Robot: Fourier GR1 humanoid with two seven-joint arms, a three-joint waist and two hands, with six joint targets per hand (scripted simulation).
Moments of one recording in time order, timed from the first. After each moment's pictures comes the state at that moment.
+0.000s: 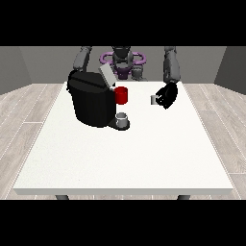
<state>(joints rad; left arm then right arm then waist) -0.63 0.38 0.01 -0.61 -0.65 -0.03 -0.37 -0.21 -0.03 -0.10 -1.23 -0.05 -0.05 -0.26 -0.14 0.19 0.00</state>
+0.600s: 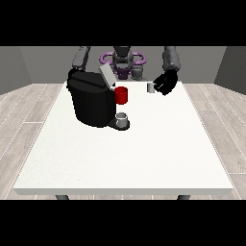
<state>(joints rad) -0.71 0.35 0.03 -0.68 -0.61 -0.18 -0.29 -0.21 -0.07 -0.11 -1.12 -0.05 -0.03 -0.27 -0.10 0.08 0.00</state>
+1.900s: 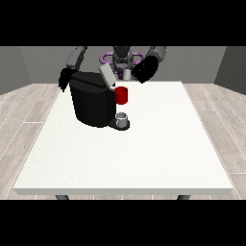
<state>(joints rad) -0.93 0.24 0.12 -0.82 -0.53 -0.26 0.01 -0.25 -0.14 -0.15 -1.08 -0.10 0.07 -0.31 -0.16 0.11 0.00</state>
